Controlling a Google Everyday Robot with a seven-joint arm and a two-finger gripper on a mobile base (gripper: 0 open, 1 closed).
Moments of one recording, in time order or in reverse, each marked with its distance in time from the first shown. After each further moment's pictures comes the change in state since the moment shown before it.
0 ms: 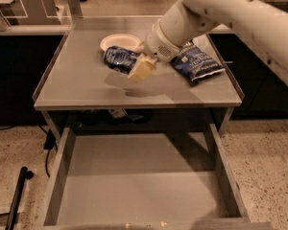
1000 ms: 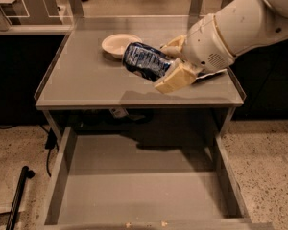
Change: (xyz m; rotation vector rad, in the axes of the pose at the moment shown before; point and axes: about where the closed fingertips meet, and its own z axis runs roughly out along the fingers) arm 0.010 0.090 -0.109 0.055 -0.093 -0.032
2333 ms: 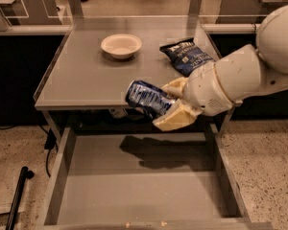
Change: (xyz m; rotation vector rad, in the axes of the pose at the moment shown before) arm 0.043 0.060 0.032 -0.062 -0.034 0.103
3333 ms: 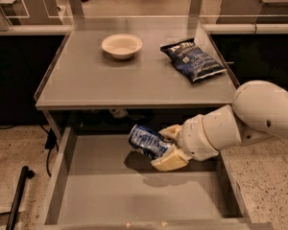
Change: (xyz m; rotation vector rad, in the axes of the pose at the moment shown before) arm 0.086 0.046 0.079 -0.066 0.010 0.128
